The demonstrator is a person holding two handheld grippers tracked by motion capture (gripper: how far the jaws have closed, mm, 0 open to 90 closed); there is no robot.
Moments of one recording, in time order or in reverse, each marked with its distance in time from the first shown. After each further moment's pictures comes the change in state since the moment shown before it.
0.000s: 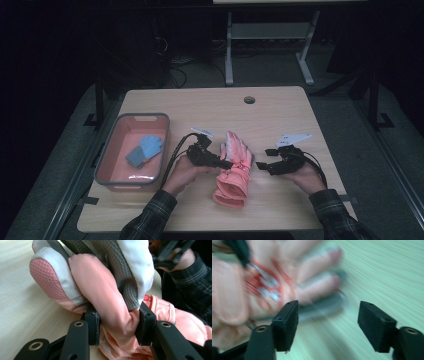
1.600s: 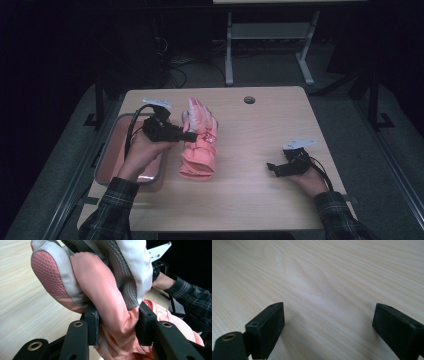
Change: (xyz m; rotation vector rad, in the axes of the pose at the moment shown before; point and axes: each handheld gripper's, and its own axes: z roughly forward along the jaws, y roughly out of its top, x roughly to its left) left arm -0.040 0.029 -0.146 -0.116 0.239 0.059; right arm -0.029 -0.036 0.018 0.036 -0.205 0.064
